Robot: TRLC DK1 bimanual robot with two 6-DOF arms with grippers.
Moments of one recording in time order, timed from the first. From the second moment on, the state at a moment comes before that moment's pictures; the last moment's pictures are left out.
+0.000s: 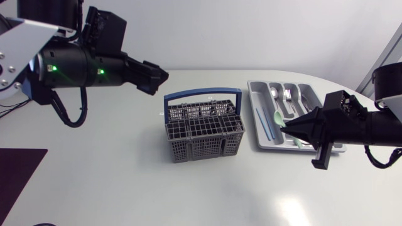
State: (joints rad) left arm -0.47 1.29 1.10 -0.32 0.08 0.08; right arm -0.08 1.13 0.72 -0.45 -0.69 -0.98
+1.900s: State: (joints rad) left arm -0.40 1.55 0.84 -0.17 0.06 0.16; right arm 0.21 1.74 0.95 -0.06 -0.29 -0.78
